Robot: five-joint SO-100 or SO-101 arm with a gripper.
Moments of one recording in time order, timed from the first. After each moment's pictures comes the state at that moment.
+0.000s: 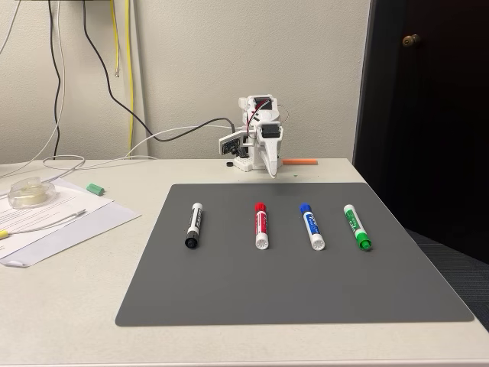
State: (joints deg) arm -12.0 188.4 179.8 42.8 4.4
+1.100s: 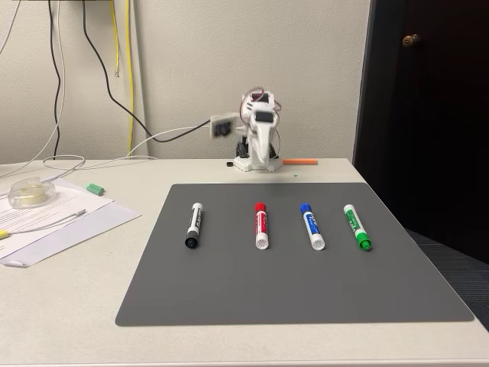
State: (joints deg) arm -2.9 175.8 169.5 27.1 -8.3
